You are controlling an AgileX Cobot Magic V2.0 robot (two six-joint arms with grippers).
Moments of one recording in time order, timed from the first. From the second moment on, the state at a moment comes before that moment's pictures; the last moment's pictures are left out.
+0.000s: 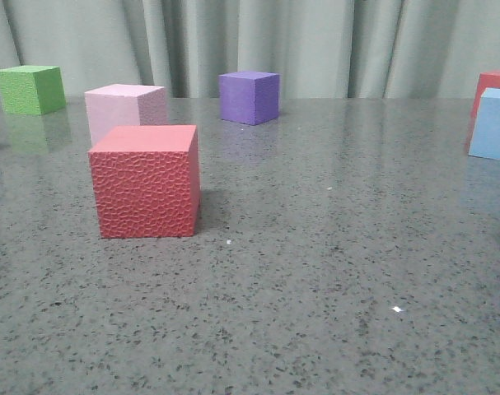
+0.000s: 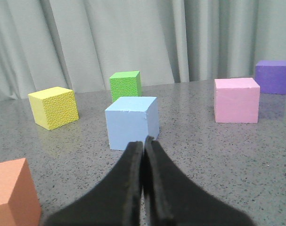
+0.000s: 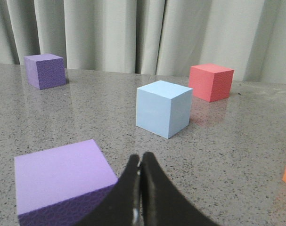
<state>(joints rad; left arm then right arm) -0.08 0.00 0.00 0.13 0.04 -0.02 0.11 -0.01 0.03 0.05 0.04 -0.03</state>
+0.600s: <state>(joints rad) -0.08 0.00 -0.01 0.09 0.06 -0.02 0.11 -0.01 0.01 0.08 0.01 -0.03</state>
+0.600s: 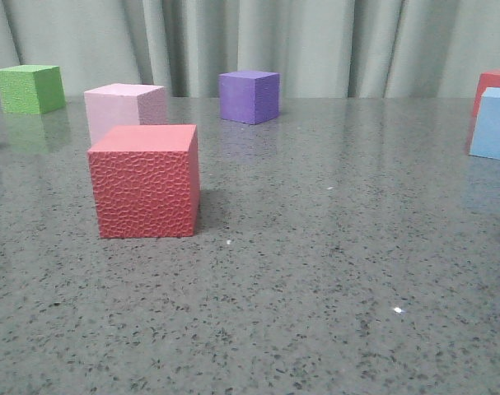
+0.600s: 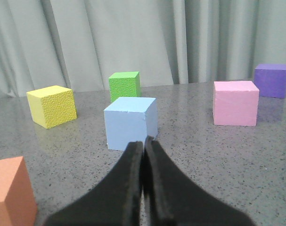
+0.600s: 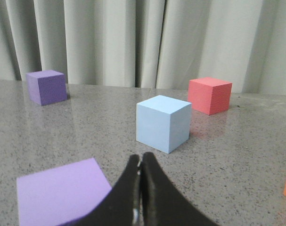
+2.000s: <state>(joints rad) -0.08 0.61 -0.77 -0.09 0.81 -0.02 0.11 0.55 -0.75 0.18 0.80 -0.03</state>
